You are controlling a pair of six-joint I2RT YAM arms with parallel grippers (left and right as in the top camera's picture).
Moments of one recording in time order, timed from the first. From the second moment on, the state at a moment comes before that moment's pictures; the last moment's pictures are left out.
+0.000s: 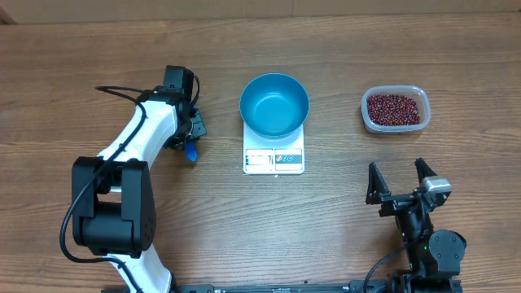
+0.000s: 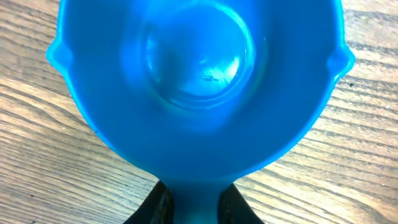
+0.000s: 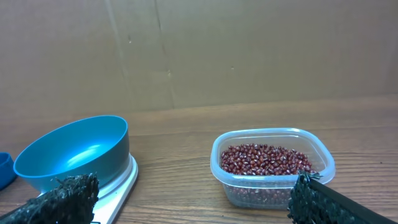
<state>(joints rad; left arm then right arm) -0.11 1.92 1.30 -0.76 -0.10 -0.47 -0.05 0.01 0.02 -0.02 -0.17 0.12</state>
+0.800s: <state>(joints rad) -0.09 1.76 1.67 -1.07 0.07 -0.51 -0.05 0.01 0.02 -0.02 -0.17 0.12</state>
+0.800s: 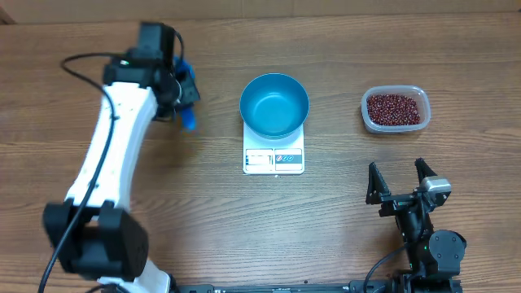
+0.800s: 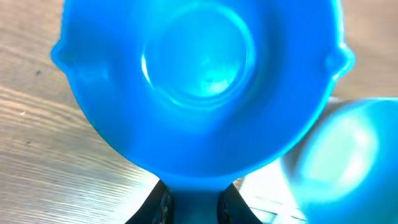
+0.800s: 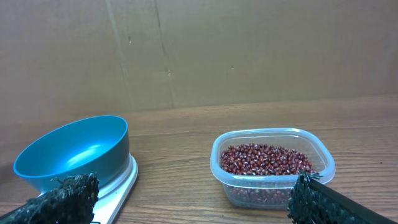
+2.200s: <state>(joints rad) -0.14 1.72 1.69 -1.37 0.36 -0.70 -0.05 0.01 0.02 -0.02 0.02 0.02</state>
